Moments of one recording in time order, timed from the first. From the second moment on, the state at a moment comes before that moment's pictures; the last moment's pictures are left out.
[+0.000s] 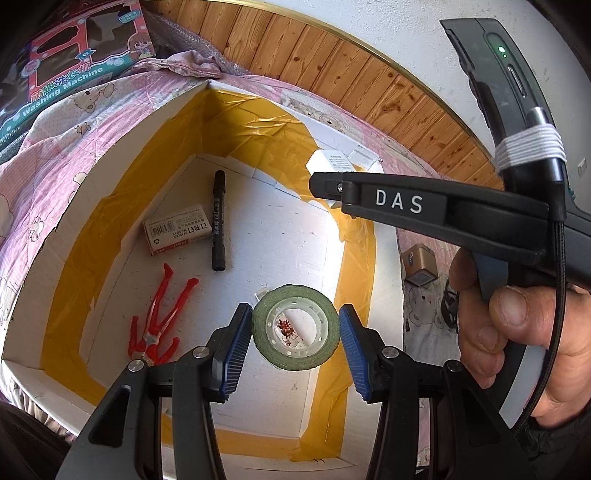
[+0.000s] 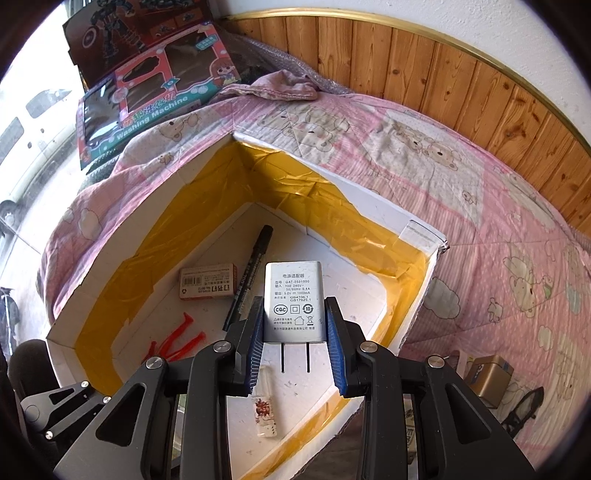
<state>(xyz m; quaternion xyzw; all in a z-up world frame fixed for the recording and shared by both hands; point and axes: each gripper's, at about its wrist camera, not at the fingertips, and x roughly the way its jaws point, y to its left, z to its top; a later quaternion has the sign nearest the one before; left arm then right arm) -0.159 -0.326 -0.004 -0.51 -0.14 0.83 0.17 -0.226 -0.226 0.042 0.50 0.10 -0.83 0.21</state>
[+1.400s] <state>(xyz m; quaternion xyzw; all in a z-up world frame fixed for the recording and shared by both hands) -0.139 -0.339 0.004 -0.51 -0.13 0.84 0.13 -0.164 -0.207 0.078 0.45 0.06 -0.85 0.27</state>
